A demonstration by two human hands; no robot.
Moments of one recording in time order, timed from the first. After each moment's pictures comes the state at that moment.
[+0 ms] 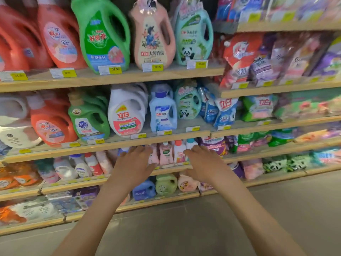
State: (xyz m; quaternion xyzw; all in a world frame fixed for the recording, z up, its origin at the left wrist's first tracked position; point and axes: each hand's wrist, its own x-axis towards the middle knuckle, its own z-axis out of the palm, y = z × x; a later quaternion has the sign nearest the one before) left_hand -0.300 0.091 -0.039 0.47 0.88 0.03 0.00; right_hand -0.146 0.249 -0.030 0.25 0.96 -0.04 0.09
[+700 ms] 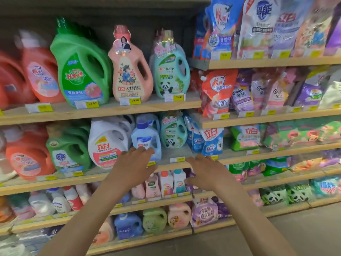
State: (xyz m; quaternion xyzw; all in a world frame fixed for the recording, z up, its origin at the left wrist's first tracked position) left_hand -0.276 0.226 0.033 0.49 0.87 -0.01 -0.06; right_hand -0.113 0.379 0.022 0.26 0.96 -0.05 0.06
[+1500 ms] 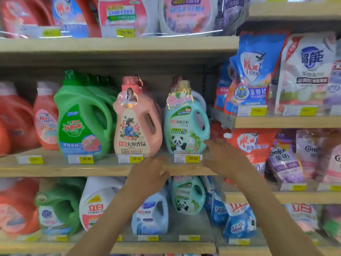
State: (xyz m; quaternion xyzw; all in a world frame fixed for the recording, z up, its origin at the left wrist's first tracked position) left_hand -0.402 0.407 0.110 0.42 0.89 0.14 -0.14; right_hand -0.274 0.597 0.148 0.22 0.96 -0.02 -0.16
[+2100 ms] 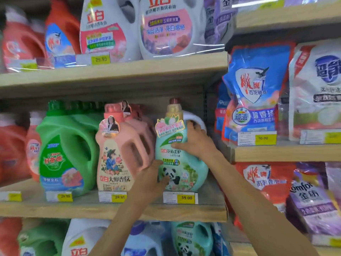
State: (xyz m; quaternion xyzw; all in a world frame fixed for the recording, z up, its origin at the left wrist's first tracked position) left_hand -0.477 0.515 0.128 0.36 0.87 0.32 -0.12; right_hand -0.425 0.694 0.219 0.16 0.94 -0.15 -0.28
